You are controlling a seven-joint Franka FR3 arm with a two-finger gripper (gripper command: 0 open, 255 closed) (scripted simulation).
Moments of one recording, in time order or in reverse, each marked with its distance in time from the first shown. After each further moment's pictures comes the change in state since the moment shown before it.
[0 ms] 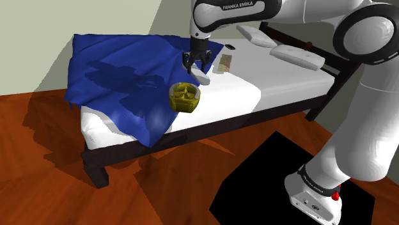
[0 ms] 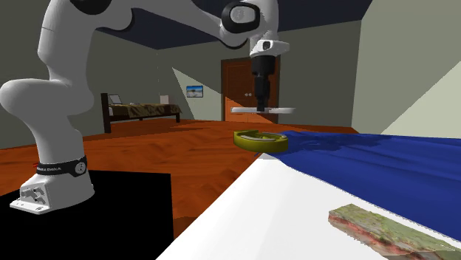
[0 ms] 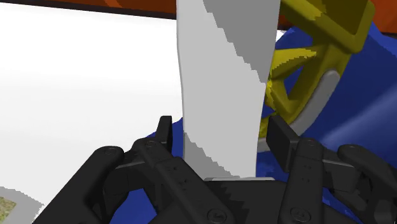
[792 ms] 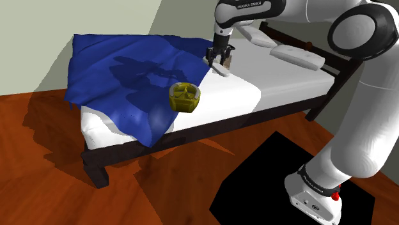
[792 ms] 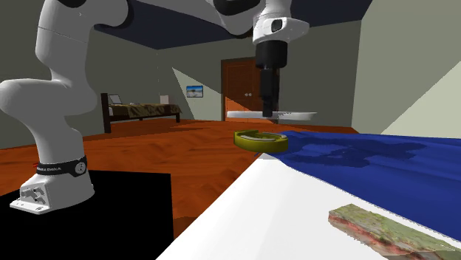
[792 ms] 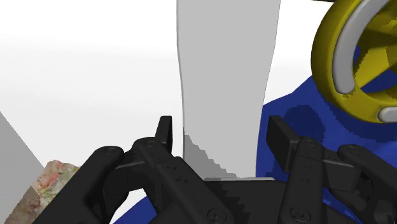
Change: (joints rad) arm -0.168 0.007 -0.084 -0.005 0.029 0.016 -0.255
